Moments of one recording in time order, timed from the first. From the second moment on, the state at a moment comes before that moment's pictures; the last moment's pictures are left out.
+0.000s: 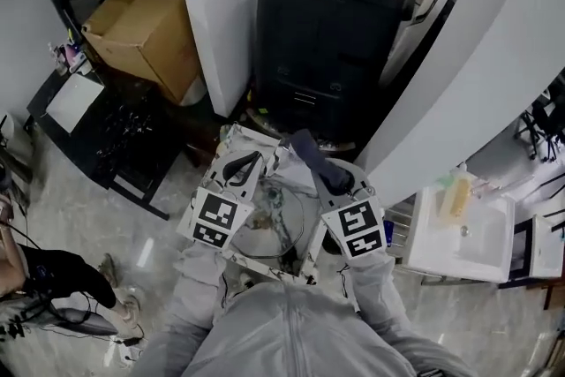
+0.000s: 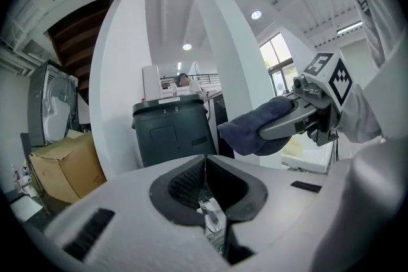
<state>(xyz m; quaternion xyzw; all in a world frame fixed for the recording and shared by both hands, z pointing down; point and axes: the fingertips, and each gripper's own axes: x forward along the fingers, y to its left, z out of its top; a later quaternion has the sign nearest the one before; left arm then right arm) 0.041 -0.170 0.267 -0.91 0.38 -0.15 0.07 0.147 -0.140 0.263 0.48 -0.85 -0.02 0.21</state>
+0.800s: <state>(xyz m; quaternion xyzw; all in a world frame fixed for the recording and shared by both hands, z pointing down) 0.057 -0.139 0.175 -0.92 0.35 -0.11 0.15 0.158 -0.105 0.173 0.51 -0.84 -0.09 0.15</state>
